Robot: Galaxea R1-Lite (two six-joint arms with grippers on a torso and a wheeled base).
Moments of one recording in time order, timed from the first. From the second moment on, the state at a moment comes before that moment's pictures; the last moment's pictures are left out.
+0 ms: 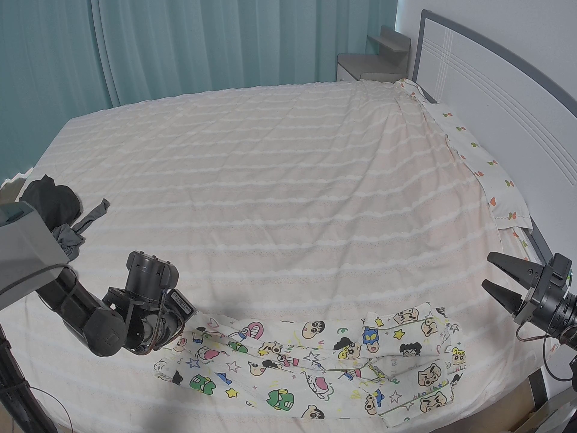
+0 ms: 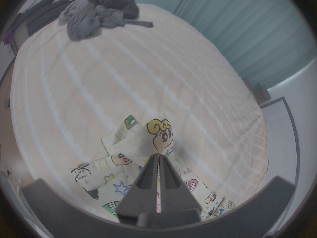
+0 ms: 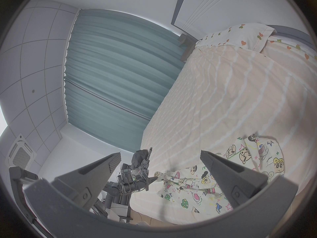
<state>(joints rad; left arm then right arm) -0.37 1.95 -0.58 -0.52 0.23 -1.10 0.06 1.37 -0.02 -1.30 0.56 0.95</state>
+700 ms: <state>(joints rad) -0.40 1.89 -0.46 -0.89 0.30 -0.58 0.08 1.37 -0.02 -1.30 0.56 0.95</state>
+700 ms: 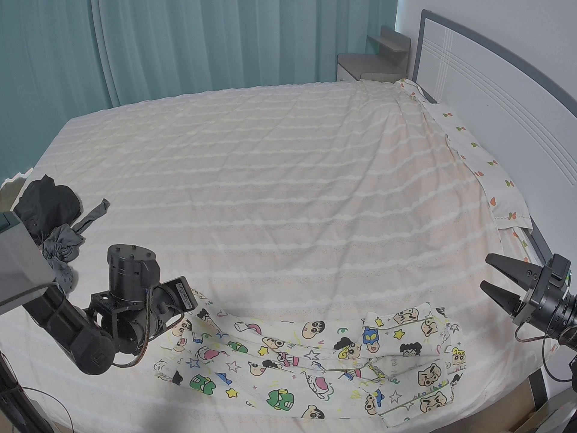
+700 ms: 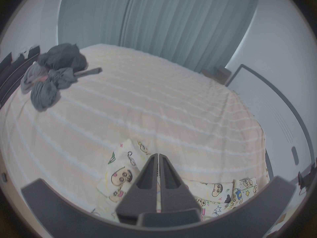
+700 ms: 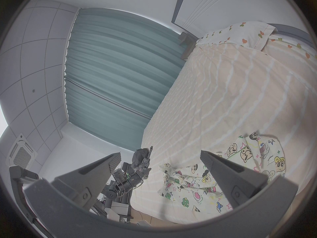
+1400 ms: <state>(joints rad) -0.35 1.94 -0.54 -0.72 0.20 -0.67 0.08 1.37 -0.02 -1.30 0.56 0.95</state>
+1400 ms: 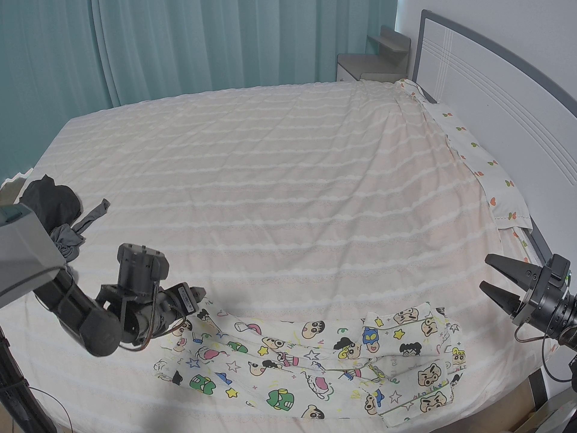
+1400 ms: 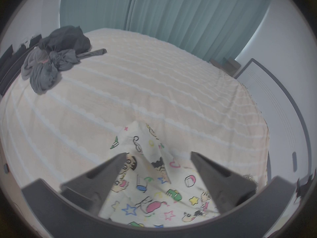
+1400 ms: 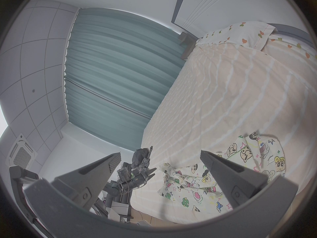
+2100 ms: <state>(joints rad) -0.19 2.14 -1.22 -0.02 0.01 -0.29 0.09 1.38 -0.02 -1.29 0.56 0.95</state>
